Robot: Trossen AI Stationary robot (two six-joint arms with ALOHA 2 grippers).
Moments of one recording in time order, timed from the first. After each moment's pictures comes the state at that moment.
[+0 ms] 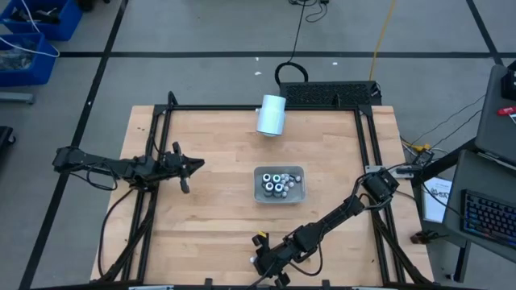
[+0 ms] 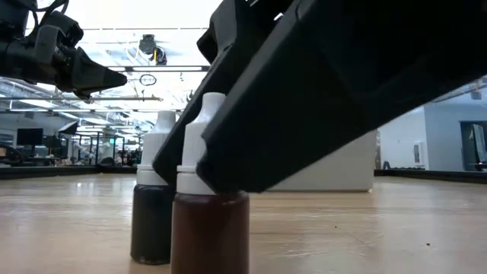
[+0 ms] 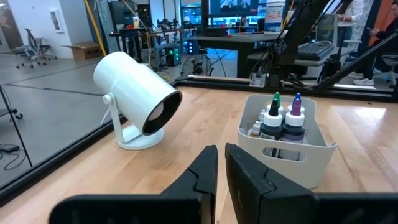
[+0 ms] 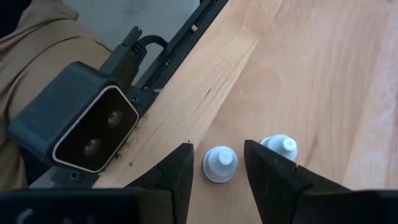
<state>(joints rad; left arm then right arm) -0.16 0.26 0.03 0.17 -0.45 -0.02 0.58 2.18 1.48 -0.07 0.05 0.04</state>
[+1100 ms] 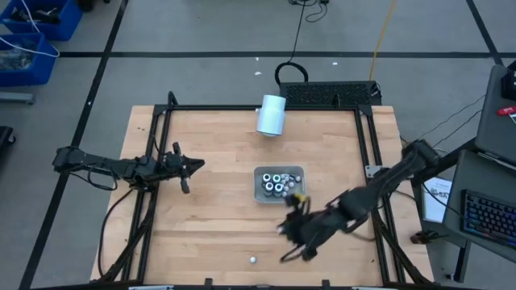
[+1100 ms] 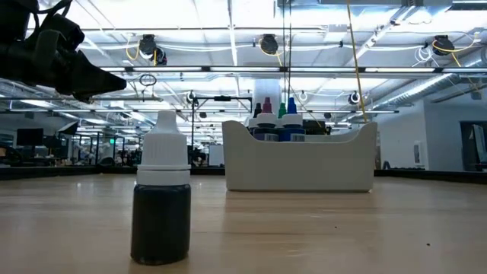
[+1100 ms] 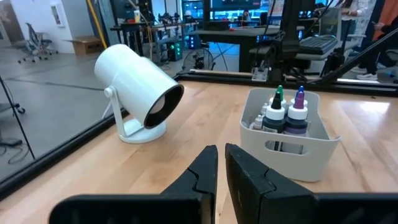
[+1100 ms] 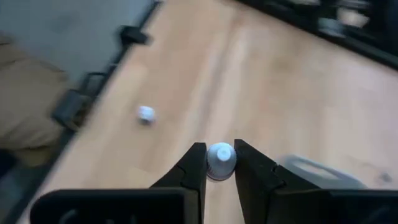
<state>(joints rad) -0.16 0.26 0.03 0.15 -0.45 -0.03 0.57 1.62 1.45 -0.61 0.33 0.06</state>
